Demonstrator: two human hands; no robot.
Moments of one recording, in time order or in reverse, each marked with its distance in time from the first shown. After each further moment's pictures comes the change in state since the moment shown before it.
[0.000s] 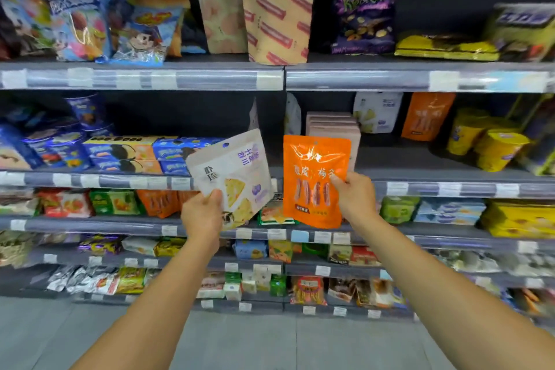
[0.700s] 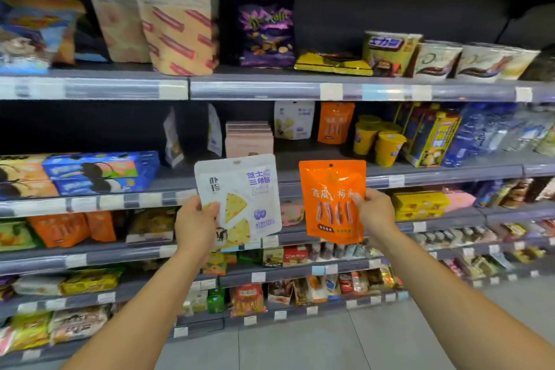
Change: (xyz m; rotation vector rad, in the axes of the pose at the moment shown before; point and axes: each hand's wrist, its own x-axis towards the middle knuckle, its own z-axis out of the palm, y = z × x) left_hand -0.105 0.019 0.101 -0.004 -0.359 0.080; right_hand -0.020 0.077 -0.187 0.047 0.251 0.223
